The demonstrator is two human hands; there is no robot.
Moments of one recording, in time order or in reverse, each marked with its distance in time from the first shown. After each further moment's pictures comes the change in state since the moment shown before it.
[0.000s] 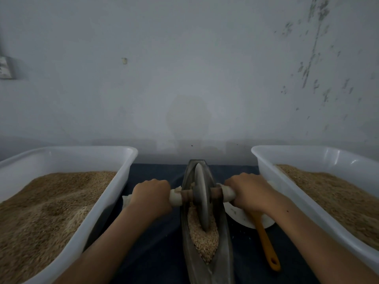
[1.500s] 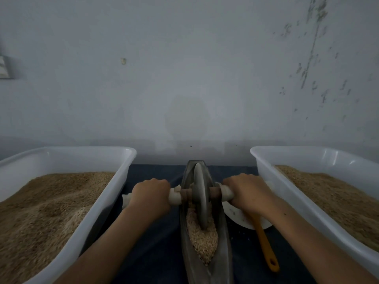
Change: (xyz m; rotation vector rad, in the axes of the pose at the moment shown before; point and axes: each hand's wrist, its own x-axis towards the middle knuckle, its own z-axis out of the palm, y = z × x) left_hand 0.001 0.000 0.002 0.009 0.067 0.006; right_hand 0.000 -0.001 0.004 0.016 0.080 0.002
